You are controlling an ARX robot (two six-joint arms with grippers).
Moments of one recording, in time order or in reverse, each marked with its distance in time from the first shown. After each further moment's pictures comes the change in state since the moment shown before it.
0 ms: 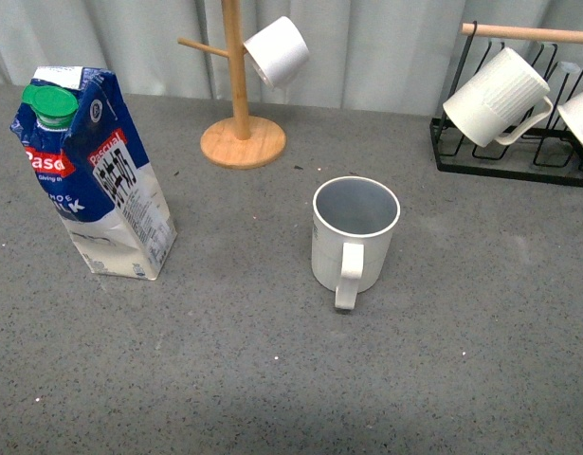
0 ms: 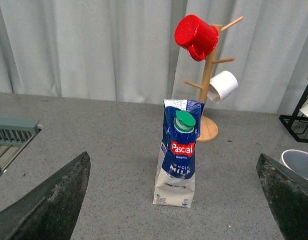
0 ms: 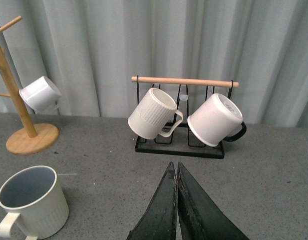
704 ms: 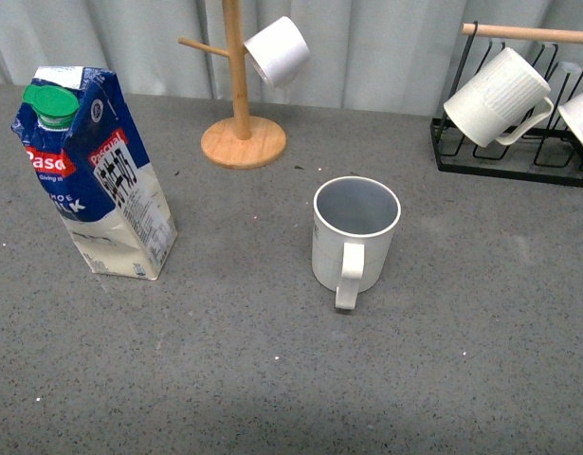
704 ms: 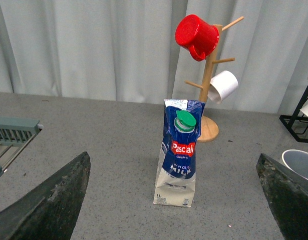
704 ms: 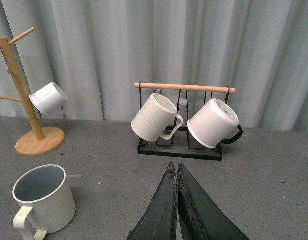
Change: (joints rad) left arm 0.000 0.000 0.000 0.000 0.000 0.000; right arm 0.000 -0.395 -0.008 -0.367 0.000 0.000
